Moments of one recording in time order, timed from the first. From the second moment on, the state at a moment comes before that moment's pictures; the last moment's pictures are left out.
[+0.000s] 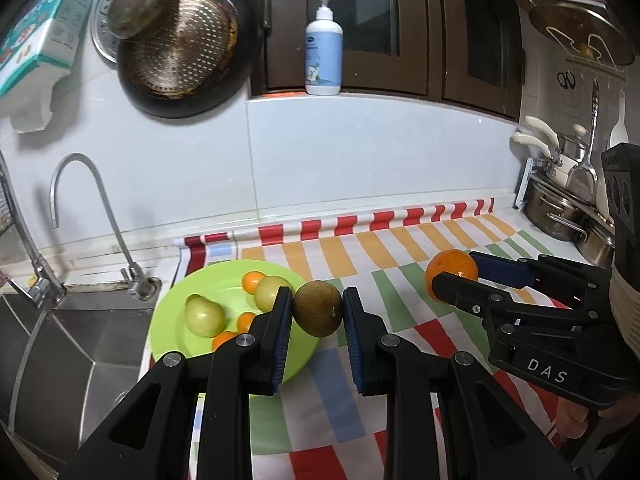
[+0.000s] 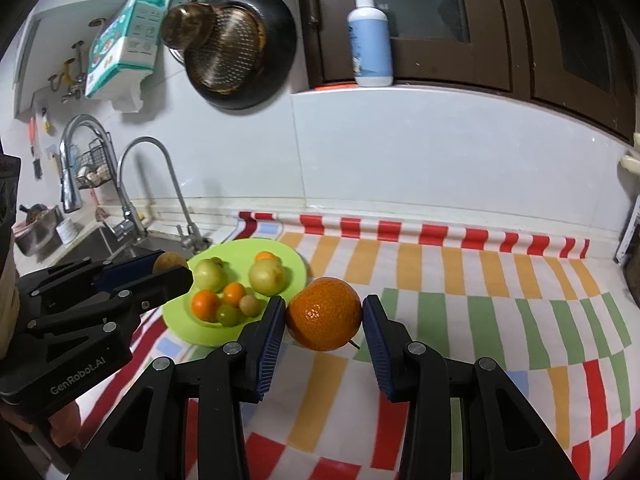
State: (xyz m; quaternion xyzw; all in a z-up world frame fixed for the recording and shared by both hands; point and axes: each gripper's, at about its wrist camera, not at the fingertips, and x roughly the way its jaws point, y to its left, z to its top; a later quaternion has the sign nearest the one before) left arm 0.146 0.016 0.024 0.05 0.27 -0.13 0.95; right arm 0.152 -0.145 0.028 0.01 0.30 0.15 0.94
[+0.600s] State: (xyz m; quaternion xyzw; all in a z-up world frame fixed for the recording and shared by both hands) left arm 0.136 0.060 0.033 0.04 0.26 -0.09 0.96; right arm 0.153 -0.098 0.040 0.01 0.29 0.19 0.94
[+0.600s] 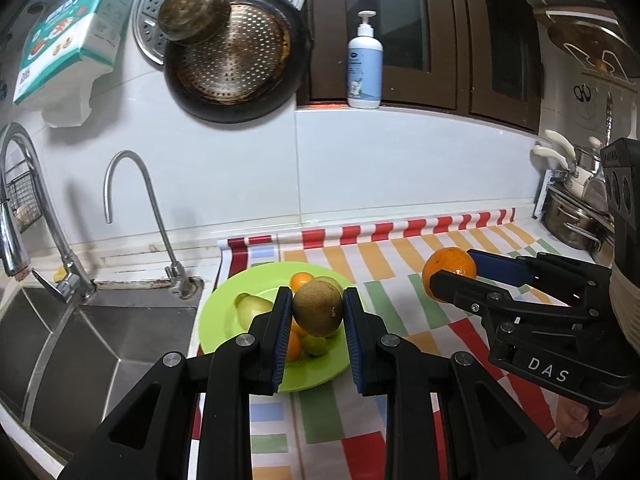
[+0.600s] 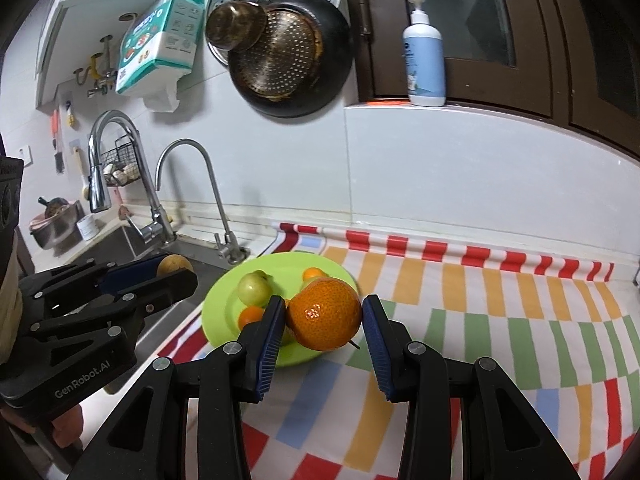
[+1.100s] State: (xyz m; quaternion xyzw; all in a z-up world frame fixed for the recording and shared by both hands) left arm 0.162 0.091 0.019 0.03 0.27 -0.06 0.96; right arm 0.187 -0.060 0.034 -0.02 0.29 0.23 0.93
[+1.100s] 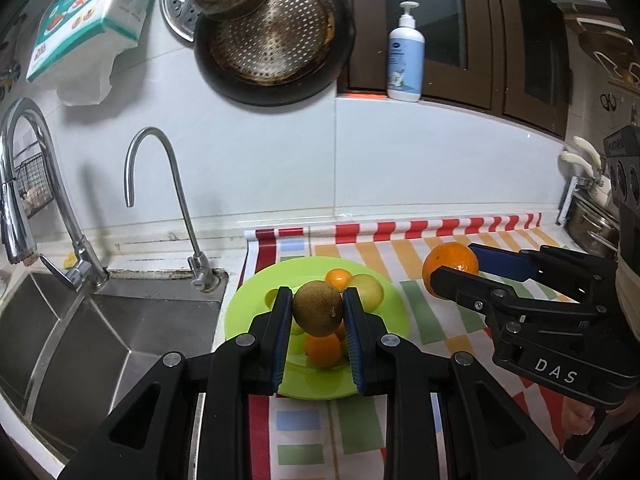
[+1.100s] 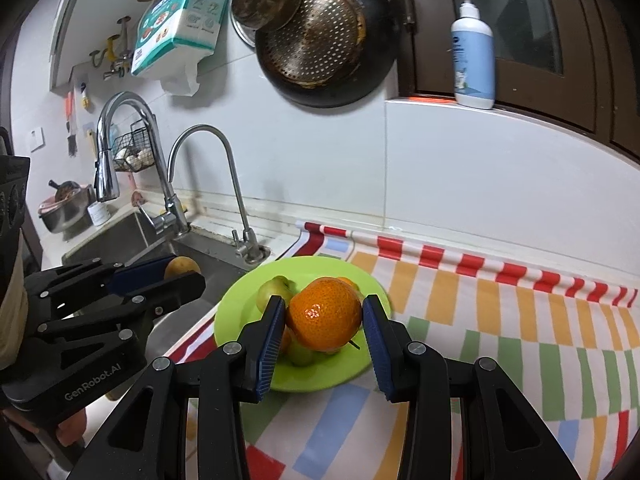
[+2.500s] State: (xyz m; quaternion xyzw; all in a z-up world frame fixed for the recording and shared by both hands) left arm 0.242 0.121 -0.052 0.00 0.36 -0.05 0.93; right arm 0.297 0.002 -0.037 -0.05 0.36 0.27 0.89
